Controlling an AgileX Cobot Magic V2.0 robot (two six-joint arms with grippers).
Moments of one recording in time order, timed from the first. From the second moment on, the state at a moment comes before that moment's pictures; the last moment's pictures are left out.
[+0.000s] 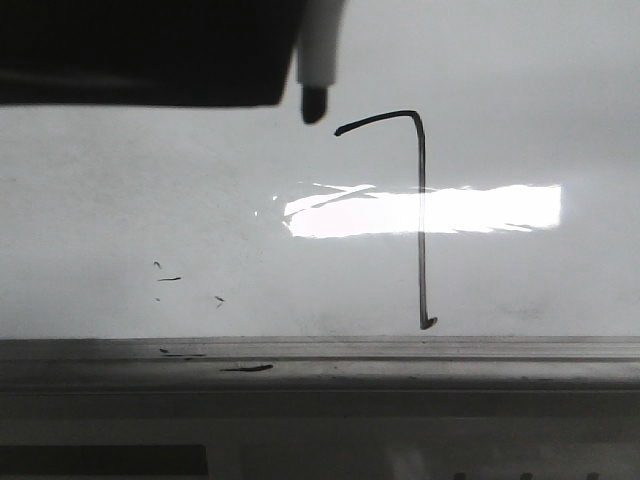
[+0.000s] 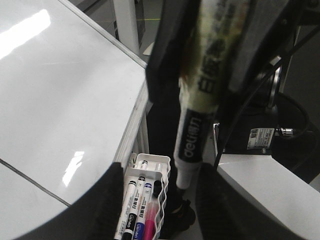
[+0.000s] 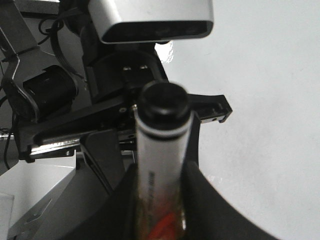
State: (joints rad) left arm -0.78 0.99 -0.53 -1.69 0.68 1.96; right arm 1.11 0.82 -0.72 0.08 0.24 -0.32
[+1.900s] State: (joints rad) left arm -0.78 1.09 -0.56 -1.76 0.82 1.97; right arm 1.11 0.87 -0.73 0.12 0.28 -0.32
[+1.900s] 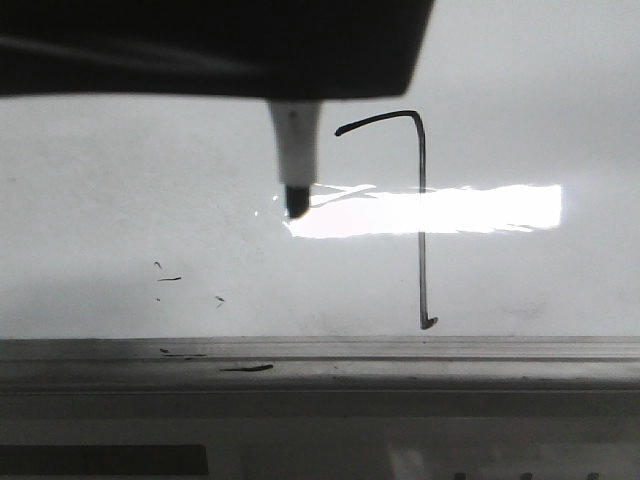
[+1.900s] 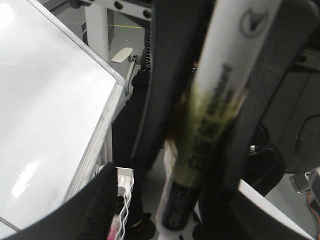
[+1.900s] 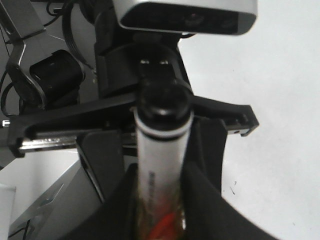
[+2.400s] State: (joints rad) left arm -0.78 1.09 -0.56 -1.75 0.83 1.98; right arm 1.11 0.87 -0.73 0.12 0.24 -0.31
